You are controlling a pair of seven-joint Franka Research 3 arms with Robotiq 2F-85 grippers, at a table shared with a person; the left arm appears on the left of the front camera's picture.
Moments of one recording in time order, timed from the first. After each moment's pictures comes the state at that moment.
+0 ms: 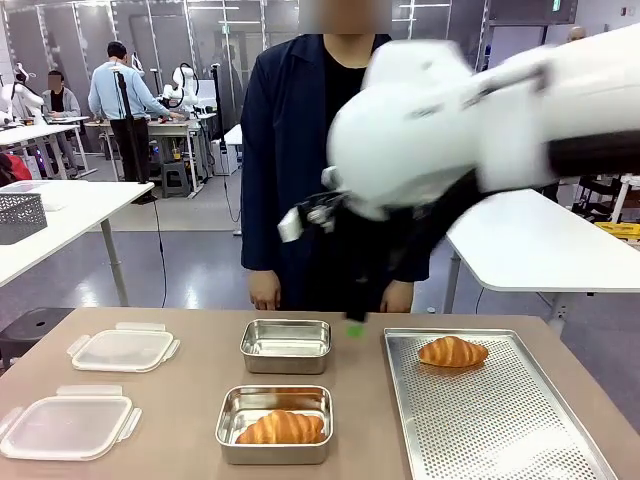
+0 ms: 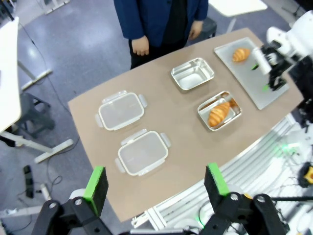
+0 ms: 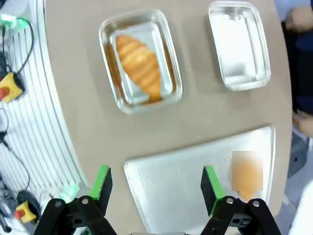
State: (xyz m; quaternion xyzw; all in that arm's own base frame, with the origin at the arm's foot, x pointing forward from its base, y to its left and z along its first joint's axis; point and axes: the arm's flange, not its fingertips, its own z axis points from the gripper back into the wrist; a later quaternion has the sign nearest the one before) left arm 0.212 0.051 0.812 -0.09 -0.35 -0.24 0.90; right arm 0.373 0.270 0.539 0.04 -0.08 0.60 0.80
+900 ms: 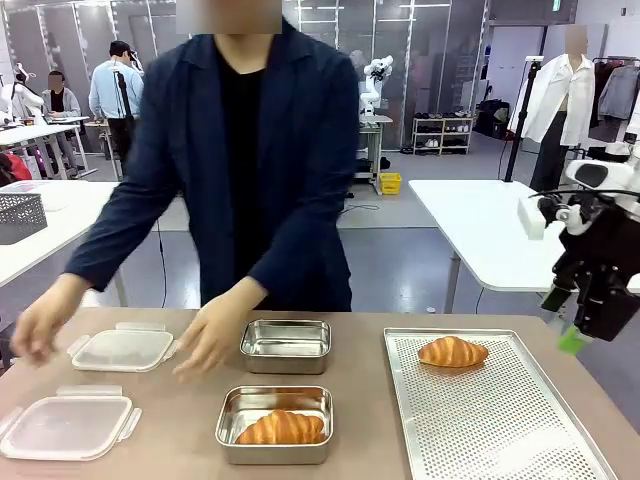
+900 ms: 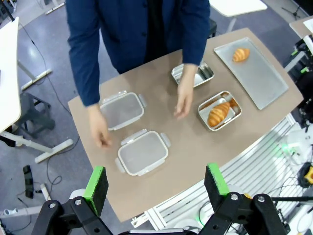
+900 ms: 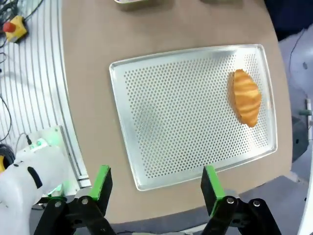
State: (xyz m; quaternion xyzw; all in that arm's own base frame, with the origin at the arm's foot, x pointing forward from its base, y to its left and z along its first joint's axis) left arm 0.212 0.051 0.812 -0.09 -0.35 -0.24 0.90; right arm 0.334 0.011 0.532 0.07 -0.13 0.60 0.79
